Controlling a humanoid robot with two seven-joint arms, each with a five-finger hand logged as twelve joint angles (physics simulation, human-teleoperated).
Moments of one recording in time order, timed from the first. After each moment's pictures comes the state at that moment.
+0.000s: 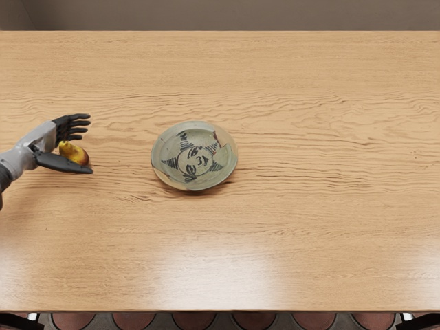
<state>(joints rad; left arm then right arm) -0.74 0.73 -0.17 -0.91 0.45 -0.09 -0.52 -0.05 0.00 -0.03 0.23 -0.04 -0.07 0.07</state>
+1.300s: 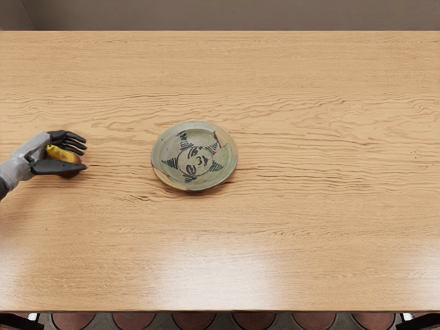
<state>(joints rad) -0.70 0.73 -0.17 -0.89 0.45 -0.06 -0.50 -0.05 0.00 -0.03 0.23 -0.04 -0.07 0.07</state>
